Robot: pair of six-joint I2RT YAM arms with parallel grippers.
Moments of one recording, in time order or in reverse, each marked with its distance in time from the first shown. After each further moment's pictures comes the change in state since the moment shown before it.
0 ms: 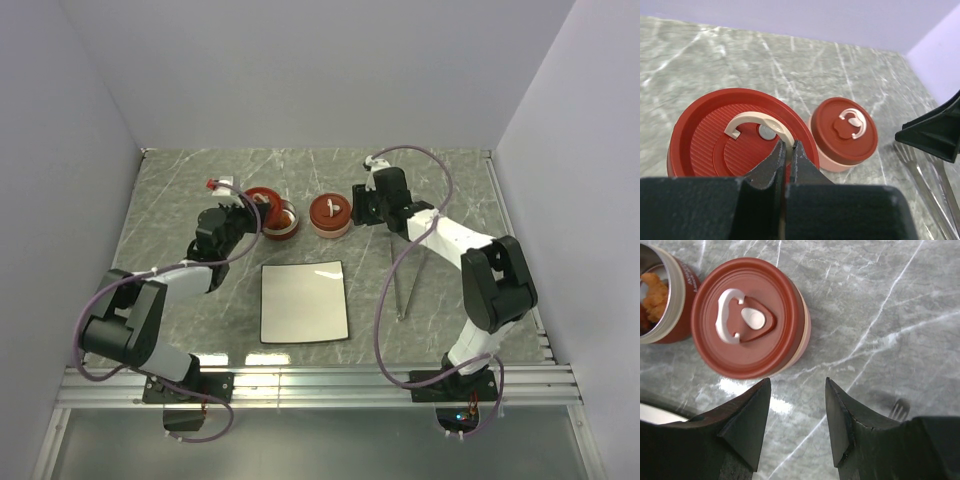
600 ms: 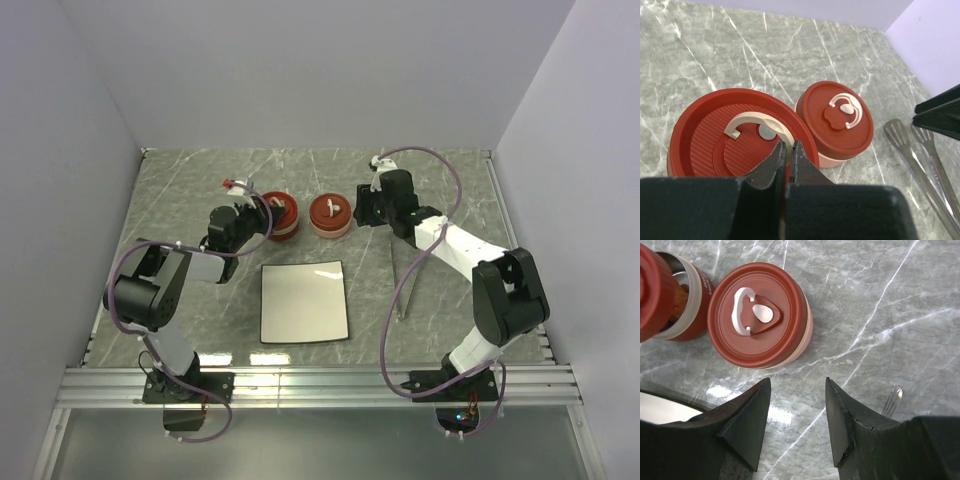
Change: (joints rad) left arm 0.000 0.255 0.075 0.168 0.169 -0.027; right arm 0.000 -0.111 -0.077 0.030 0.006 0.010
